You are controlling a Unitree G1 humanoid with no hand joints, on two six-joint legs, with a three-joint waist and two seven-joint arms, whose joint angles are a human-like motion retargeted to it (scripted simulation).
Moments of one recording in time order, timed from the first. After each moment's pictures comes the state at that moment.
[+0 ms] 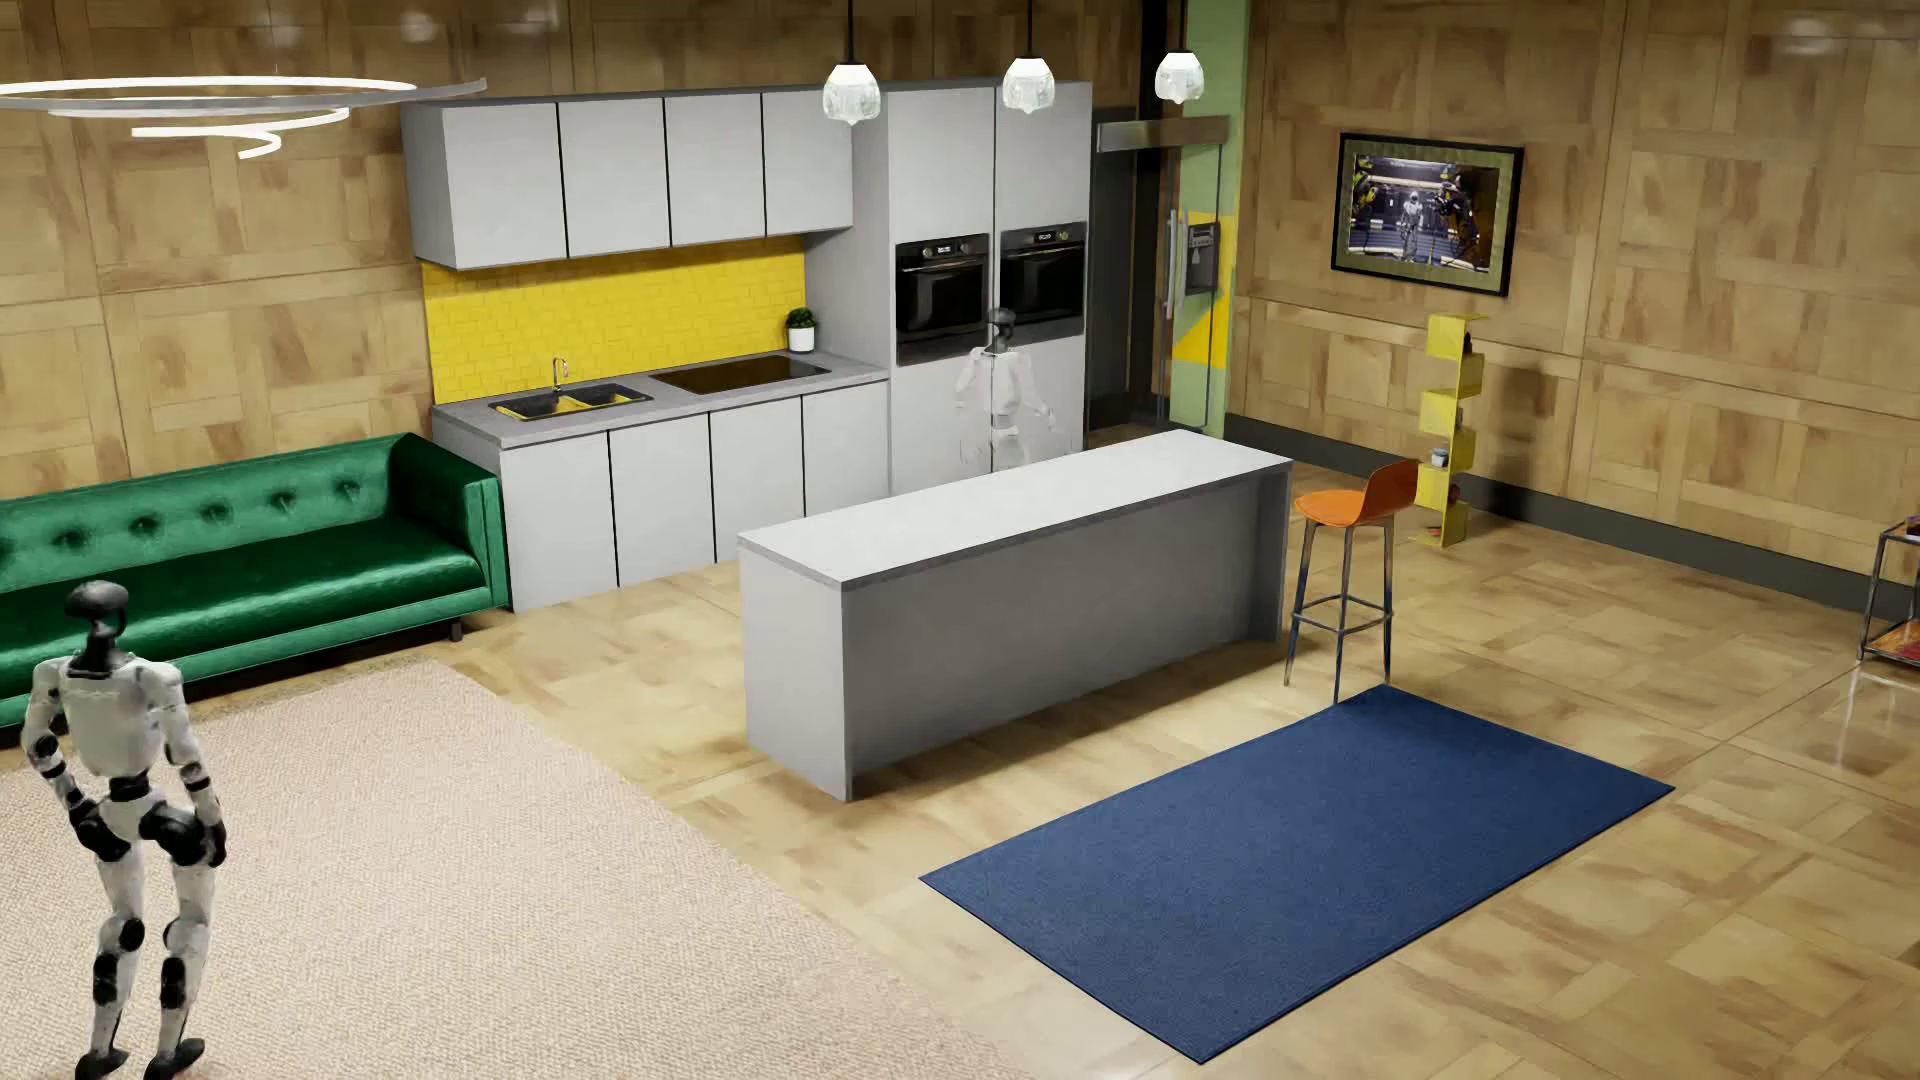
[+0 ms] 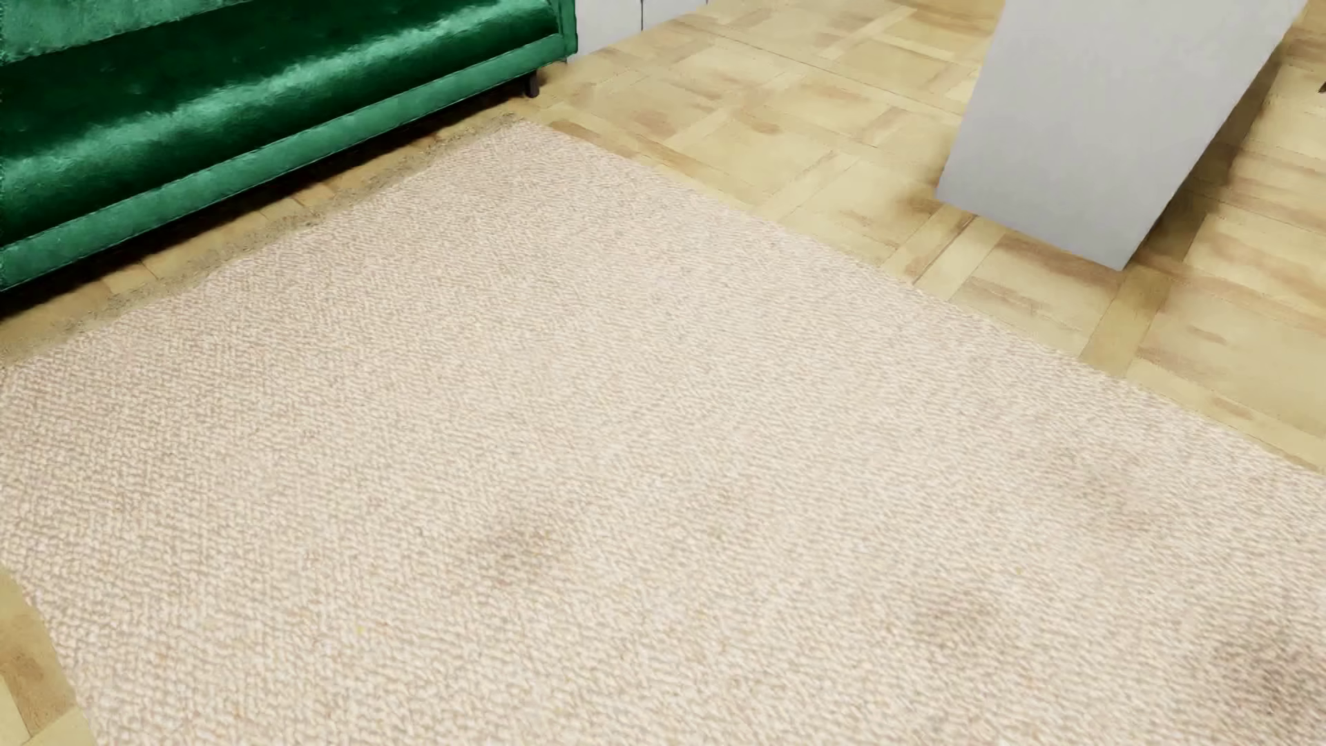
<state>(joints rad) -0.06 -0.04 0.04 0.09 0.18 0.06 0.00 0.00 -0.03 0.53 0.43 0.23 0.21 -0.15 -0.36 0.32 -0.32 0.00 0.00 -0.48 0.62 0.85 0.96 0.00 0.00 0.00 0.00 0.00 0.00</state>
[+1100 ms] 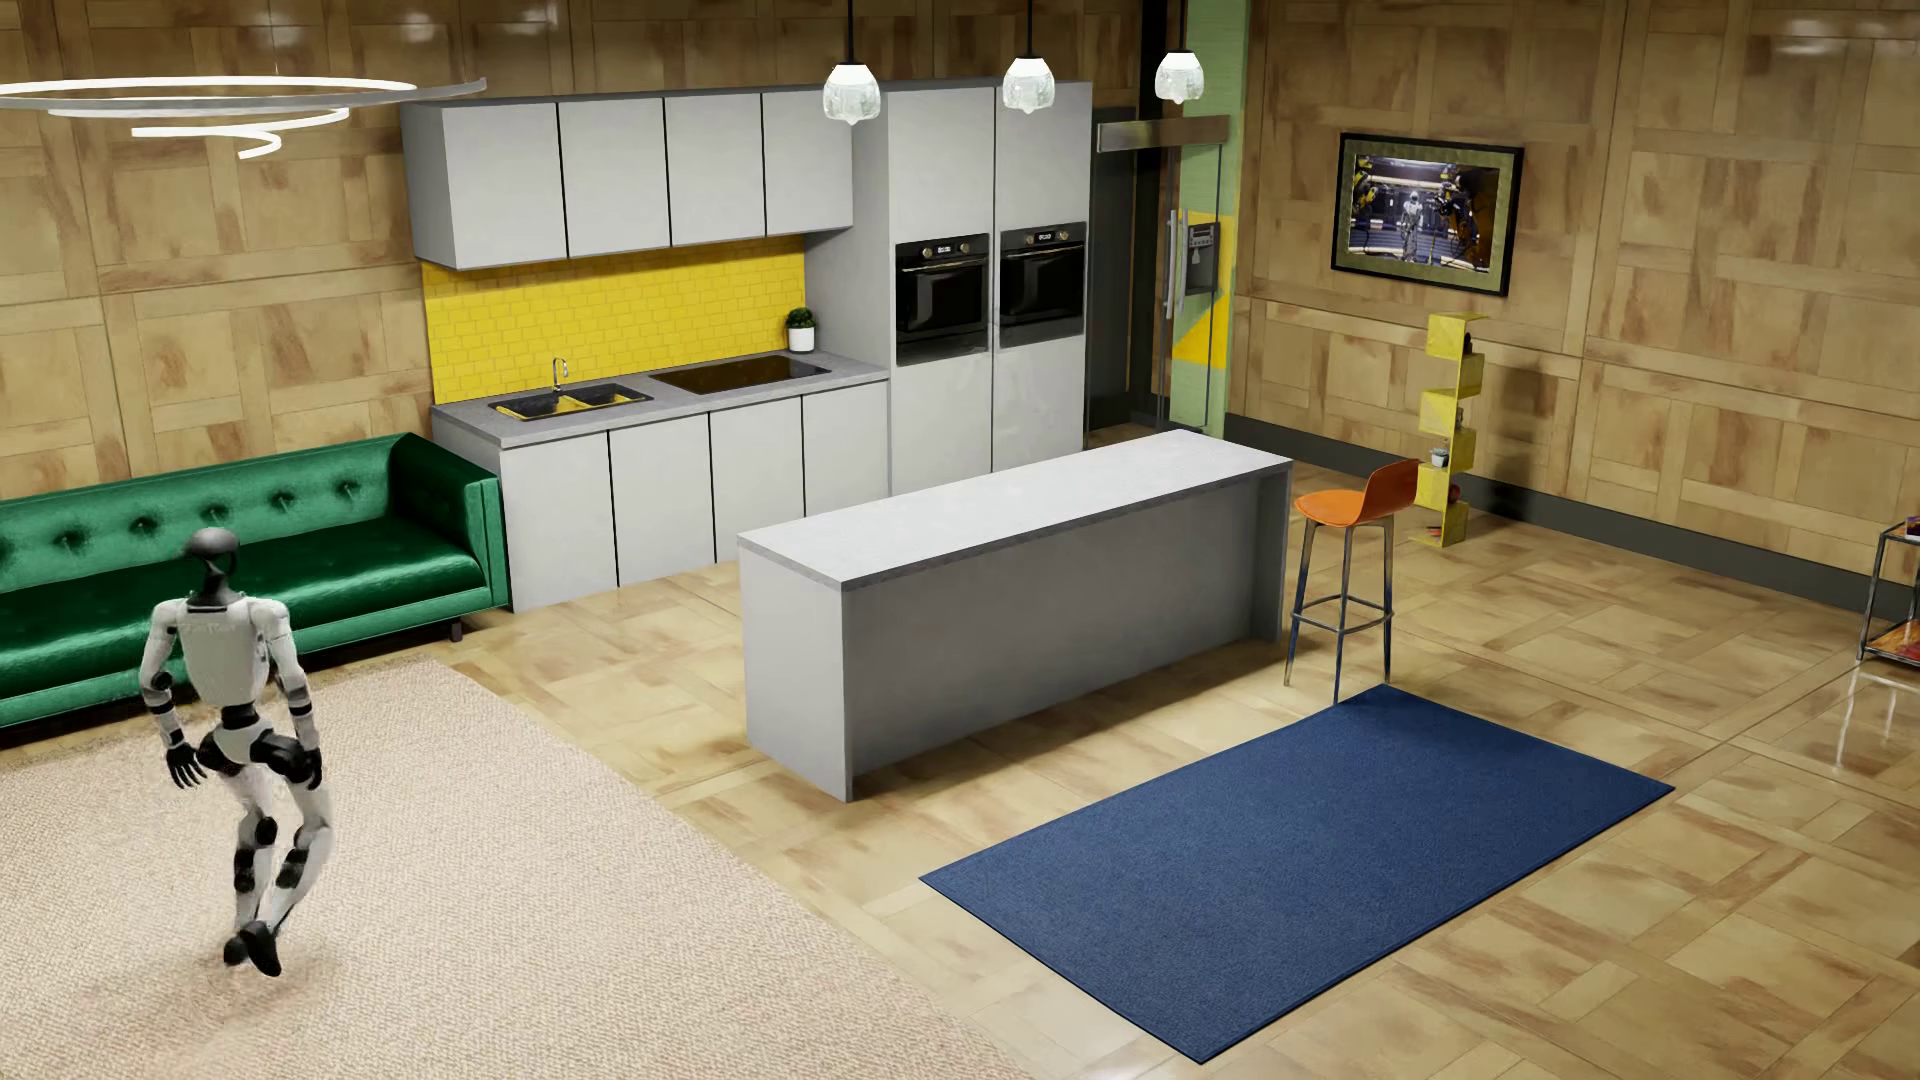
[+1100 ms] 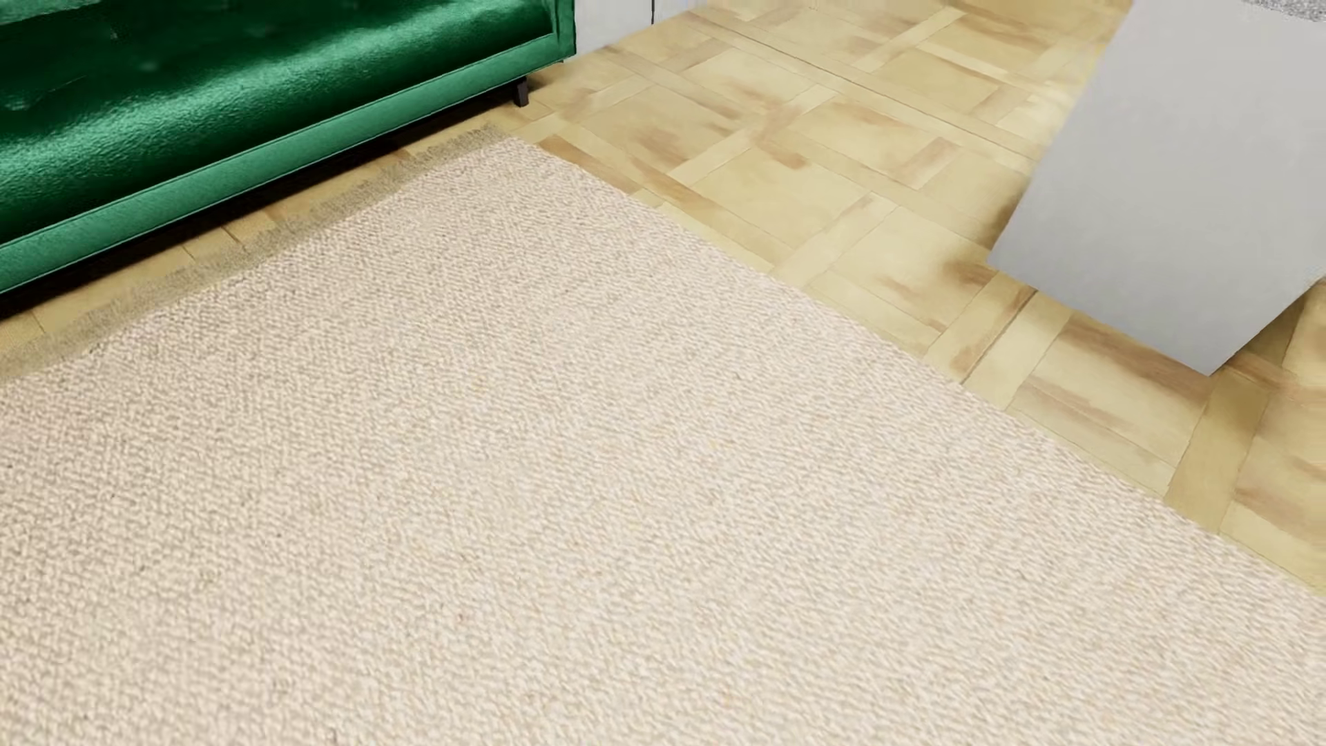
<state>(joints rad) -0.23 -0.17 0.12 0.01 0.07 0.03 0.00 0.00 0.11 0.78 1.35 0.28 0.21 -0.36 0.06 0.33 -0.34 0.00 0.00 -0.49 0.71 0.94 0.92 0.00 0.00 0.00 0.00 0.00 0.00</state>
